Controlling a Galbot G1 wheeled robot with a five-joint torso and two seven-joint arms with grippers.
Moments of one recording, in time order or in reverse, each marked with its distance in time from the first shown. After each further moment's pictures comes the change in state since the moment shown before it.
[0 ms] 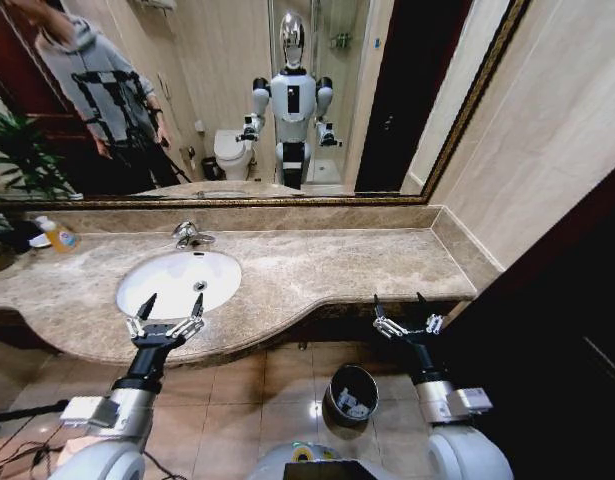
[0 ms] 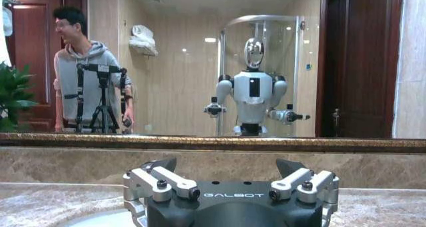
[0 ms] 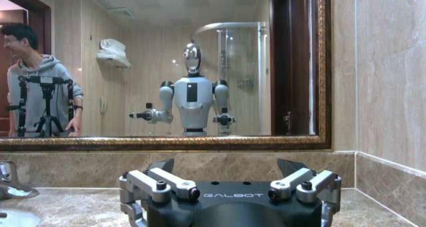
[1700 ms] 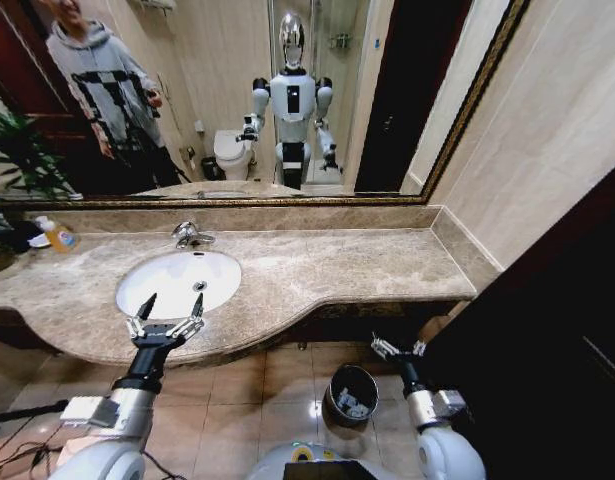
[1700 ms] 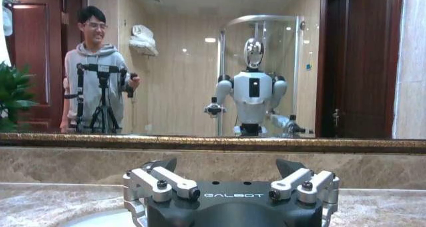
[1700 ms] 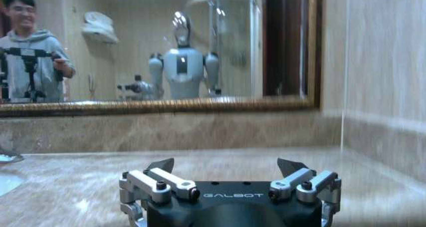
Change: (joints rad) left arm 0.000 0.000 0.000 0.000 0.000 0.000 0.000; right arm 0.043 0.006 0.043 -0.164 0.013 0.044 -0.023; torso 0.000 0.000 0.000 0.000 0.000
